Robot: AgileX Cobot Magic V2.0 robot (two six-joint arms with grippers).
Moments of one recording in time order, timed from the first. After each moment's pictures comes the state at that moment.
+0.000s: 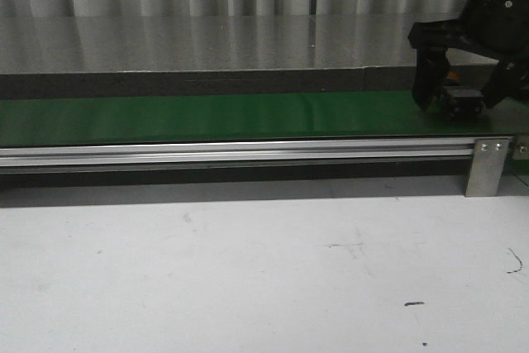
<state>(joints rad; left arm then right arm) 0.07 0.33 -0.46 -0.09 0.45 0.16 0.06 1.90 -1.46 0.18 0.67 -0.02</state>
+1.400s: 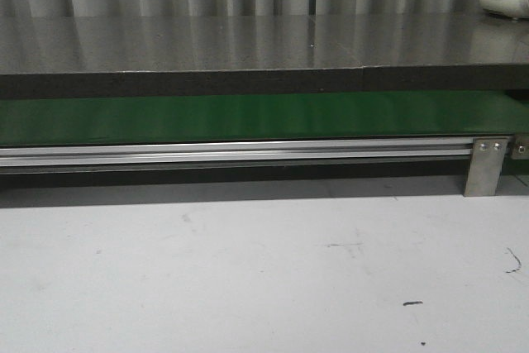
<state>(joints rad) 0.07 0.33 -0.46 -0.09 0.45 0.16 -0.38 1.95 -1.46 0.09 0.74 -0.02</state>
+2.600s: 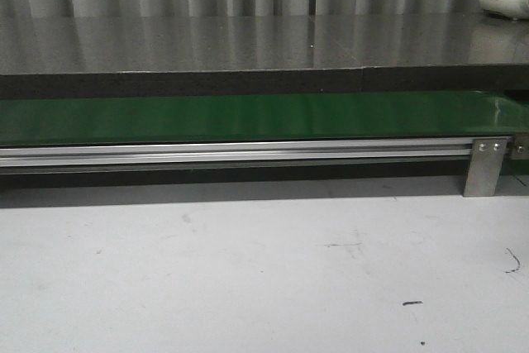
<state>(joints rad) 0.07 0.33 -0.45 -0.09 0.45 0.16 0.07 1.15 -1.02 0.10 0.50 -0.03</state>
